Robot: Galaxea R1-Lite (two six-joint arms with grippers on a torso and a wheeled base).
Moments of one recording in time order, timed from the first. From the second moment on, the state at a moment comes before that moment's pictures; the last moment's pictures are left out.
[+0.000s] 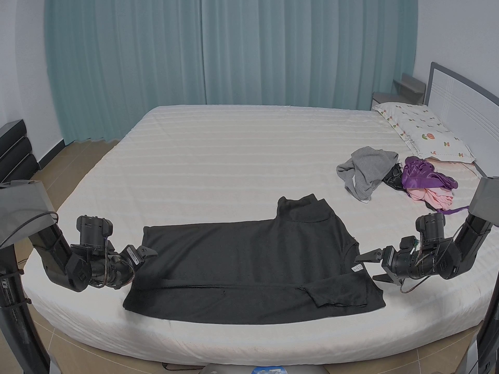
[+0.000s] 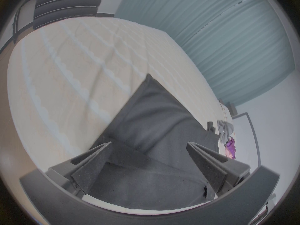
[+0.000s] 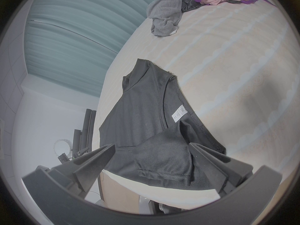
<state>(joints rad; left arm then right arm) -0.02 2.13 -0.59 -0.76 -0.19 -0.77 0.02 2.16 -0.59 -0.73 0.54 0.61</state>
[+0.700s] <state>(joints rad) -0.15 2.22 -0.67 -0.65 -0.03 -0.77 0.03 2.18 -0.60 -0.73 0.54 0.60</state>
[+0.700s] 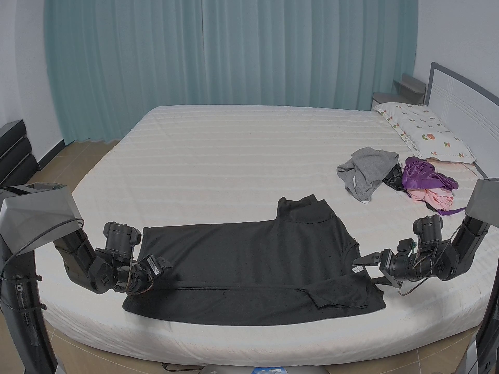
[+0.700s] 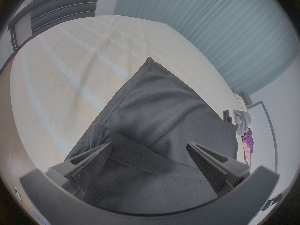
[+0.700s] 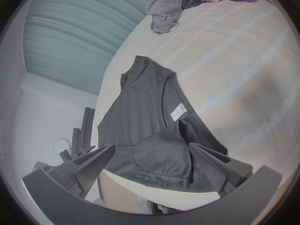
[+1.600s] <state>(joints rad) -0.03 2.25 -0.74 -0.75 -0.11 -0.83 0.03 2.18 -0.59 -0.73 0.54 0.59</state>
